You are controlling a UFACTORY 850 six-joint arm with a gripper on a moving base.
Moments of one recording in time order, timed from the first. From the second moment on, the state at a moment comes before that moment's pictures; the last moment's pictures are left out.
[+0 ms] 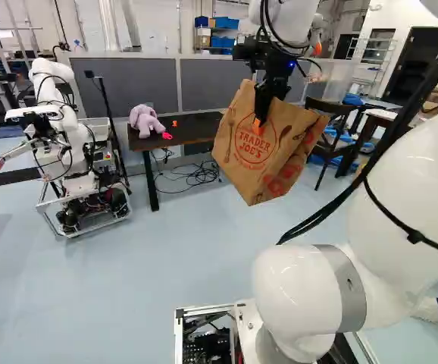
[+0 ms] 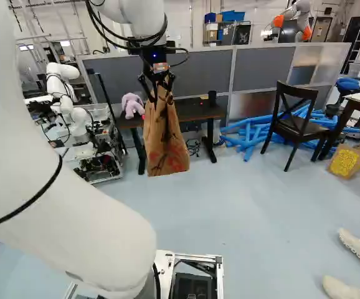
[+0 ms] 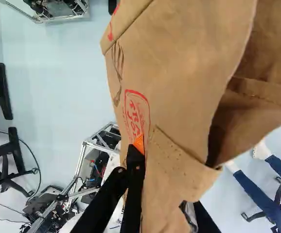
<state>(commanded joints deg) -6.5 8.2 -65.7 5.1 -66.4 -27.1</state>
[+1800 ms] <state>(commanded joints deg) -6.5 8.2 -65.7 5.1 -66.4 -27.1</state>
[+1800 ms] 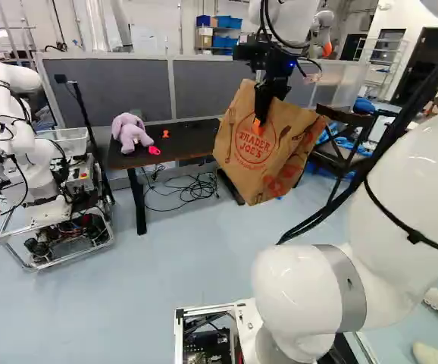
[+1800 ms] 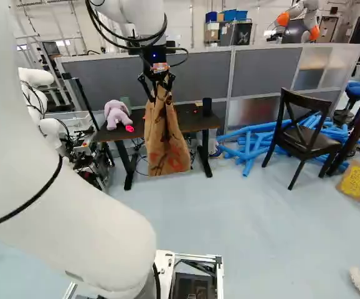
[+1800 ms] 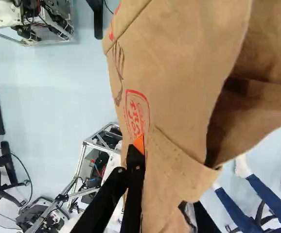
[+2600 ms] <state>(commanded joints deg) -6.5 8.2 -65.7 5.1 -66.4 -27.1</state>
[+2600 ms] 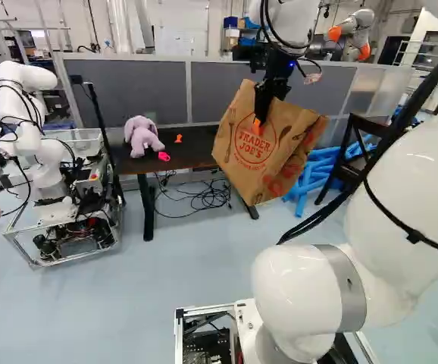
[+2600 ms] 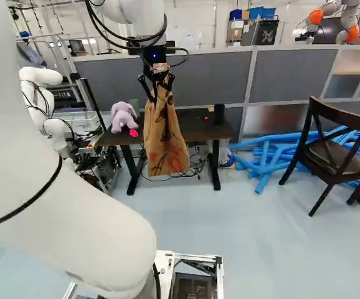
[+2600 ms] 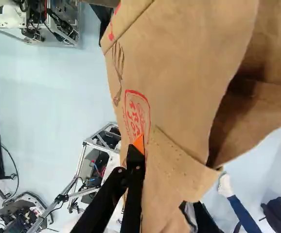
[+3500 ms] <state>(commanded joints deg) -6.5 8.2 -65.7 5.1 -66.4 -27.1</state>
